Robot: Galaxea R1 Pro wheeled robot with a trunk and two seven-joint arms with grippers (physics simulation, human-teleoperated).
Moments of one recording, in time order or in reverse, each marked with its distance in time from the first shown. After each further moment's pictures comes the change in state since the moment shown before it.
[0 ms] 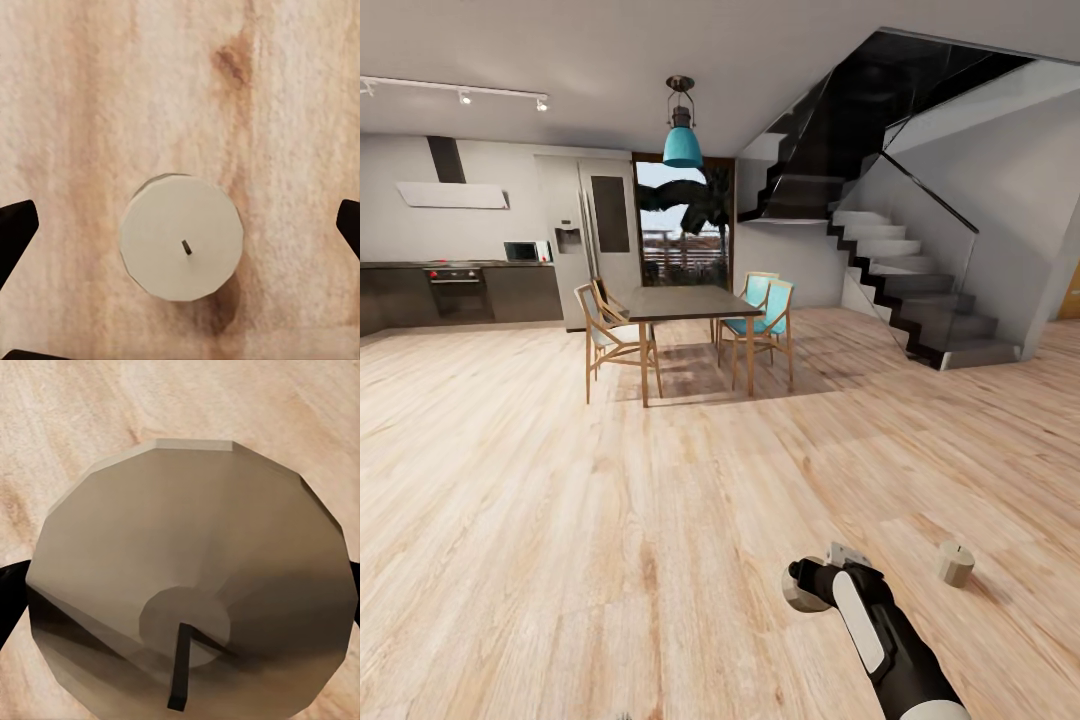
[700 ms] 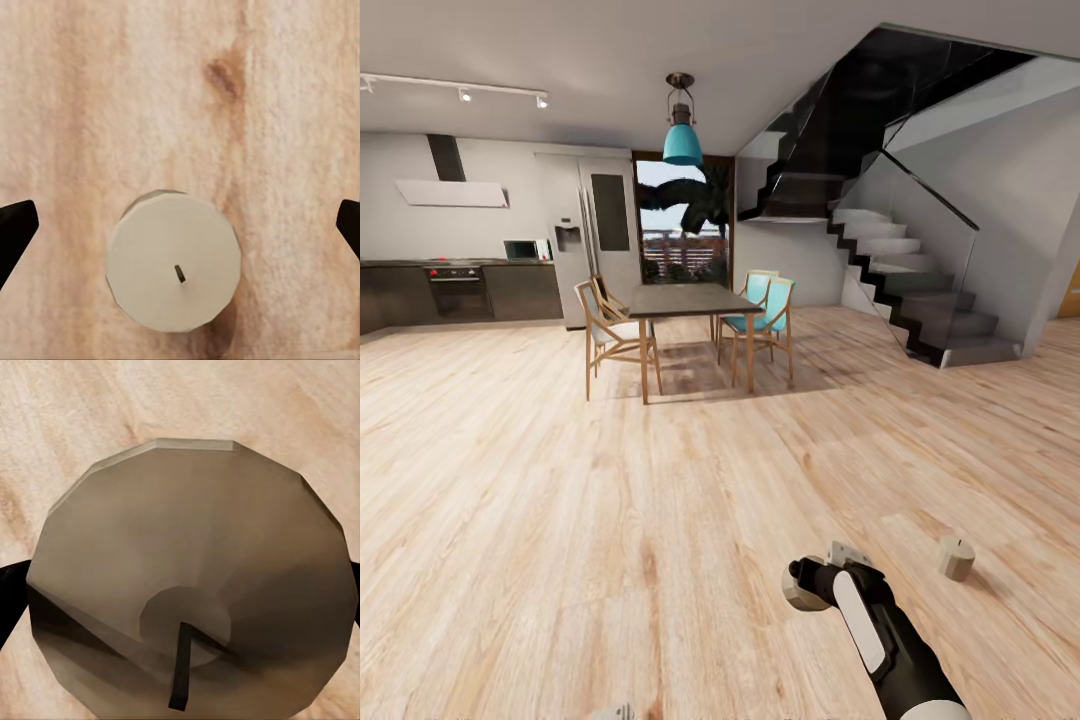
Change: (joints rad) left arm -0.005 0.003 -0.001 0.000 0.002 -0.041 -0.028; right arm 0.000 -0.001 -0.003 -0.002 0.000 -0.002 0.006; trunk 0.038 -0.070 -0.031
